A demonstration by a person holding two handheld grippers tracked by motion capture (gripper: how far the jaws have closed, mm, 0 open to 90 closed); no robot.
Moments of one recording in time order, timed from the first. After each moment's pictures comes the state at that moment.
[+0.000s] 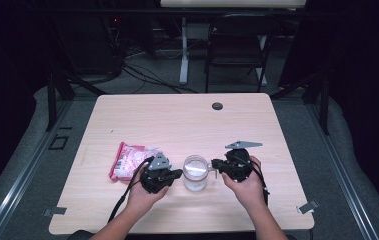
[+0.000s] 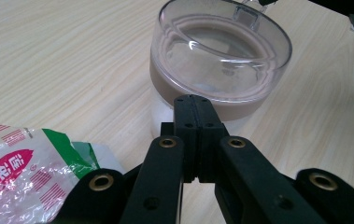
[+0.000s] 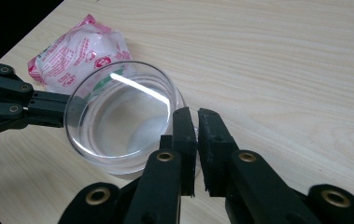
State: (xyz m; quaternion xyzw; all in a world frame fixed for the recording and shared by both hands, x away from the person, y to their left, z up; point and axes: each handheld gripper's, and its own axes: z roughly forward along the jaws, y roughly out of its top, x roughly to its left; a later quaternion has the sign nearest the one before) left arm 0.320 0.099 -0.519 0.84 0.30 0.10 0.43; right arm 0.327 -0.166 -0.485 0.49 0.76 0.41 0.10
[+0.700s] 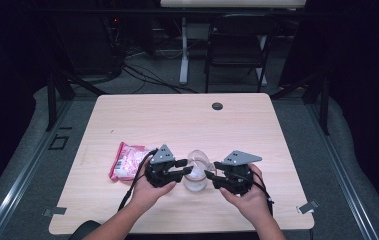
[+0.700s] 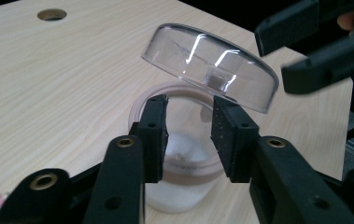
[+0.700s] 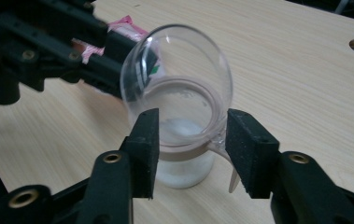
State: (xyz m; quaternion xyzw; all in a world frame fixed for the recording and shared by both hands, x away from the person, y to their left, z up) left arm 0.328 0.083 -0.495 0.82 0.28 0.09 0.49; right arm 0.288 -0.159 -0.473 0.38 0.80 0.43 0.17
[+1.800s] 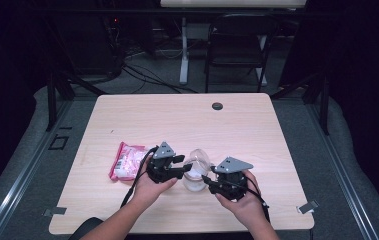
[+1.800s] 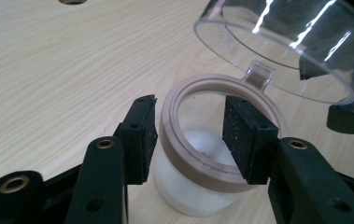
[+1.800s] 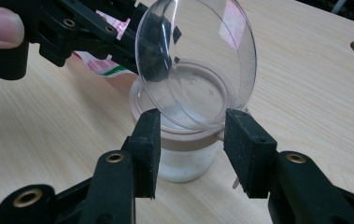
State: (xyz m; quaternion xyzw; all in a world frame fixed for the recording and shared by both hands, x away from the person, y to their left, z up) left arm 0.343 0.083 -0.510 0.82 0.32 0.09 0.46; right arm 0.282 -0.148 -0.489 0.36 0.82 0.41 0.19
